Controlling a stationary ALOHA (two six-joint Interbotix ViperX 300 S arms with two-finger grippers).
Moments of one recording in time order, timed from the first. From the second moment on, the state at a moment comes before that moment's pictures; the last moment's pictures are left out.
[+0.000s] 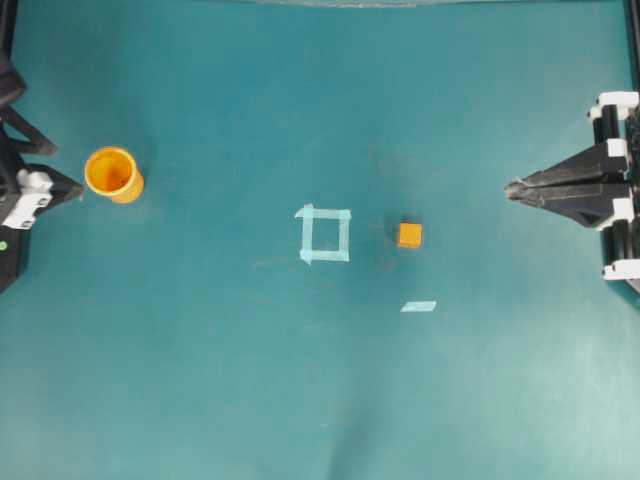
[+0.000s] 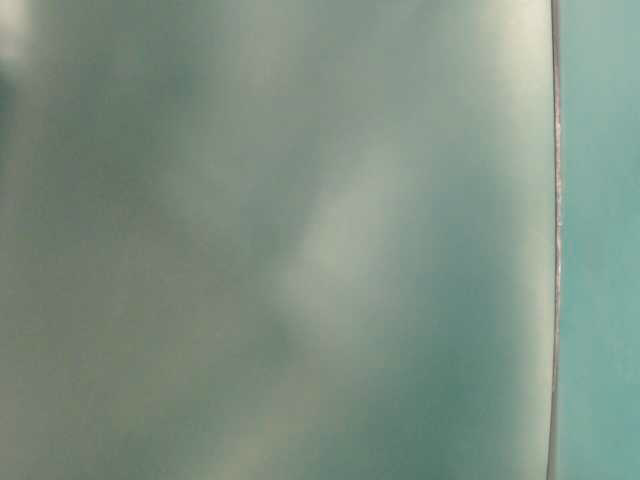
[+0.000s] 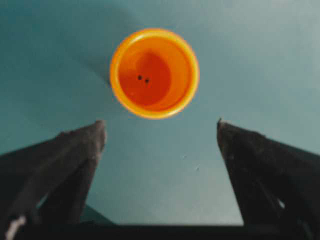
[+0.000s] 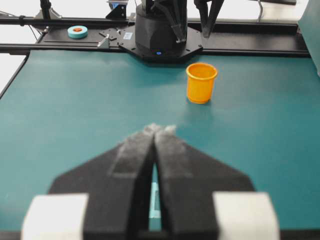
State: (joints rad) left arm 0.34 -0.91 1.13 0.01 0.75 -0.38; right arm 0.00 -0.90 1.15 0.00 -0.20 0.00
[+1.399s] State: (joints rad) left arm 0.34 -0.26 0.91 0.02 0.69 -0.46; right arm -0.01 -0.87 1.15 0.00 -0.18 0.00
